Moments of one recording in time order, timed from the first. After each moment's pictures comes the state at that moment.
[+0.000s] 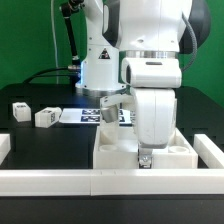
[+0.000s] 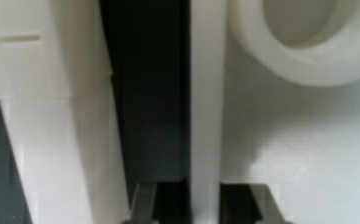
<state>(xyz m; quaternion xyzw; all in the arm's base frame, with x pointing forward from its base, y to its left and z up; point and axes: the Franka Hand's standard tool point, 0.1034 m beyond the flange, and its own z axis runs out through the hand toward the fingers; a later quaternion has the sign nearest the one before) 0.619 0.030 0.025 0.72 0.69 0.05 0.06</state>
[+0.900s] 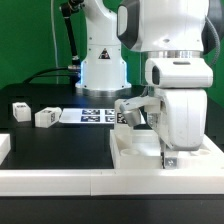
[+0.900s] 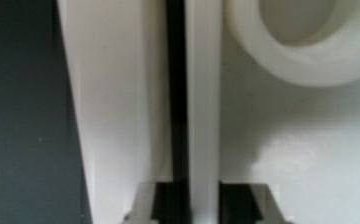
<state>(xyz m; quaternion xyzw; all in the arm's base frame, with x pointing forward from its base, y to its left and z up) 0.638 0.061 0.028 0.71 0.70 0.06 0.06</state>
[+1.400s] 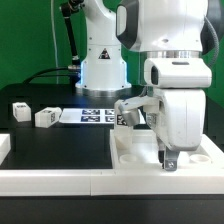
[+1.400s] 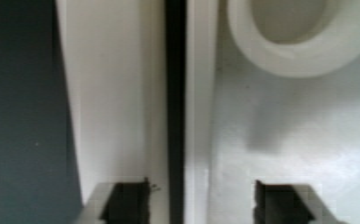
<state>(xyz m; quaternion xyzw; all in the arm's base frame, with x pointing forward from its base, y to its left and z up) 0.630 0.060 0.027 0.71 0.70 0.05 0.05</state>
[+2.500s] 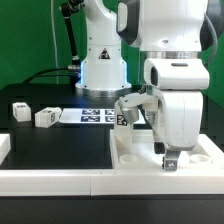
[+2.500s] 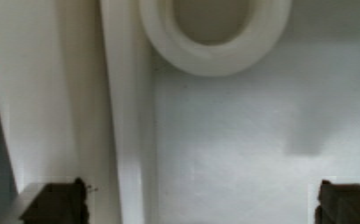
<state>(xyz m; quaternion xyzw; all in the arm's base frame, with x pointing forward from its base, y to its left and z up) 0.619 0.059 0.028 0.71 0.70 0.04 0.04</state>
